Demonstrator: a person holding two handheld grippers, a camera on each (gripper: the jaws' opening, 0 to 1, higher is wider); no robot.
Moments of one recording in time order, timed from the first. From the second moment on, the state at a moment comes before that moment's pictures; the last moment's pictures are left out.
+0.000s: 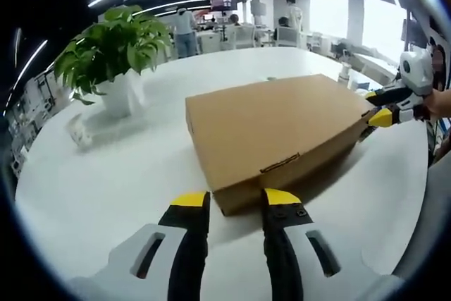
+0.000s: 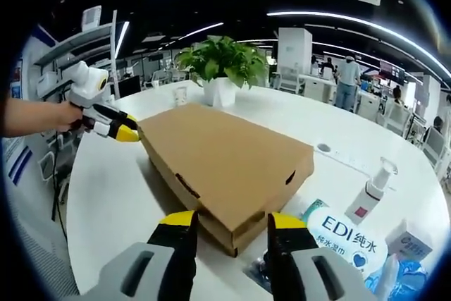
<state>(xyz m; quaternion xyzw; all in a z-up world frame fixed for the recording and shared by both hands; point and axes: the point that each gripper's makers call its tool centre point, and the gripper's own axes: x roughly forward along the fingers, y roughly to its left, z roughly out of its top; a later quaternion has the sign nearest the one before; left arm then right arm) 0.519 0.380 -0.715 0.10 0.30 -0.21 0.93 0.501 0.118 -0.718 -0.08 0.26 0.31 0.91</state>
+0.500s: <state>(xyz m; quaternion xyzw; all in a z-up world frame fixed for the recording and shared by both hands) 0.458 0.365 -0.681 0.05 0.27 -0.23 0.94 0.461 0.084 -0.682 -0.08 0.24 0.27 0.93</state>
